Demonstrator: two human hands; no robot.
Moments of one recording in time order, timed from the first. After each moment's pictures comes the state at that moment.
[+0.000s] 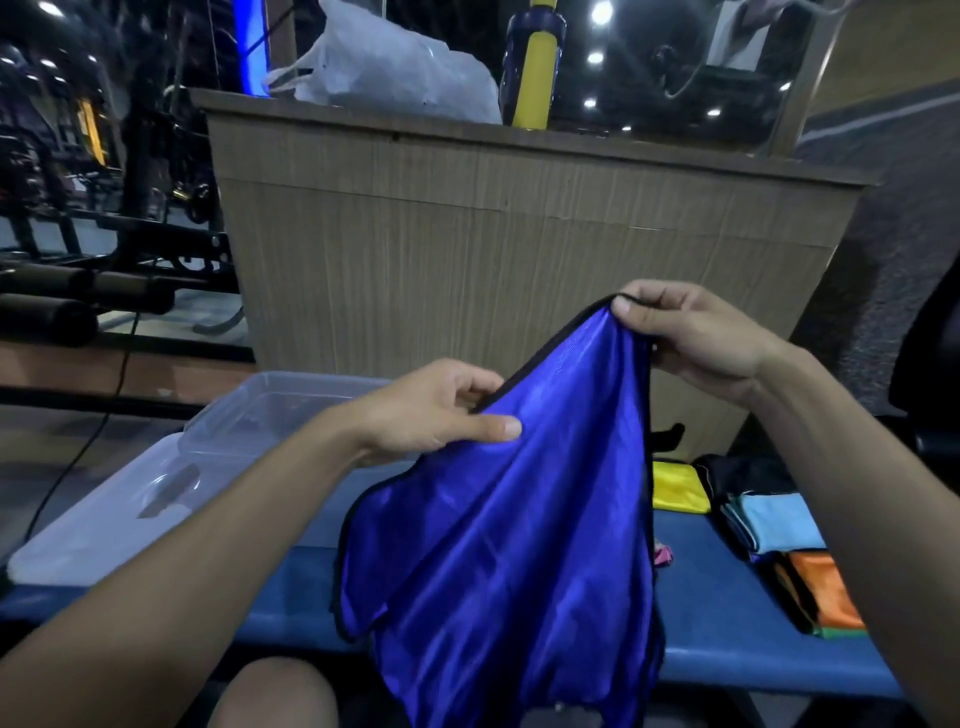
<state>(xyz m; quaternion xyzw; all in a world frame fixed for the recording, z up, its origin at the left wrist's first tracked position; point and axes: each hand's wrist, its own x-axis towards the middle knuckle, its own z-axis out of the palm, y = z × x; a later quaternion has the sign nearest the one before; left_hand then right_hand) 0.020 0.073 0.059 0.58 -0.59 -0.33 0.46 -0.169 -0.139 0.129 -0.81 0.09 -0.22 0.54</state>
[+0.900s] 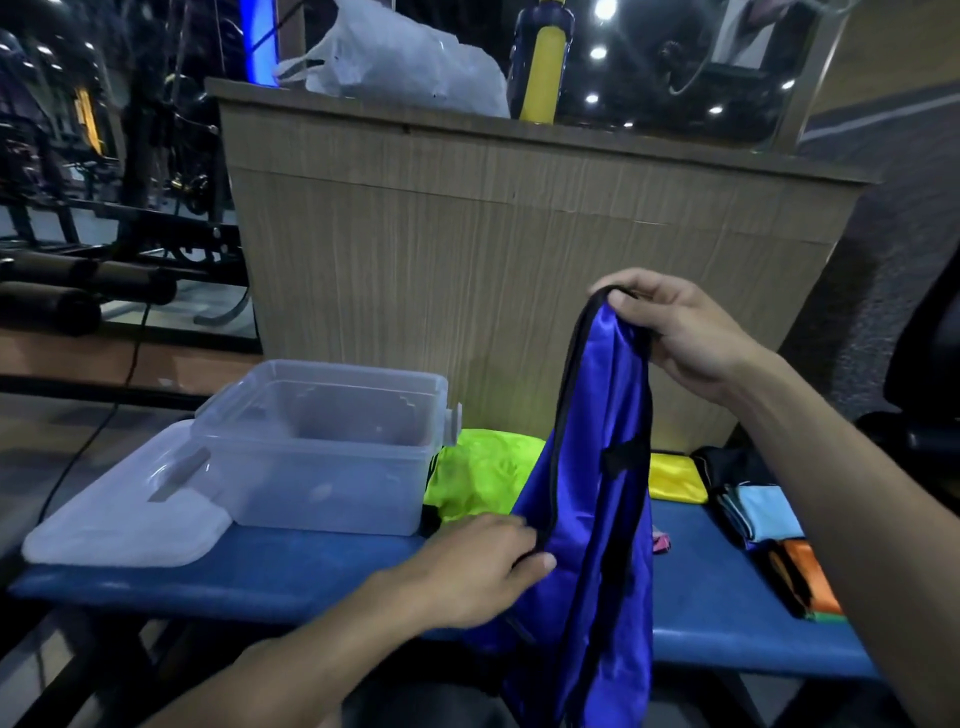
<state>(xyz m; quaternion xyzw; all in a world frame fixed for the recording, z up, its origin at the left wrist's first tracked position) -0.050 0.078 -0.053 0.73 -0.66 -0.03 0.16 -0.158 -0.126 0.117 -0.78 0.06 -0.27 0.56</state>
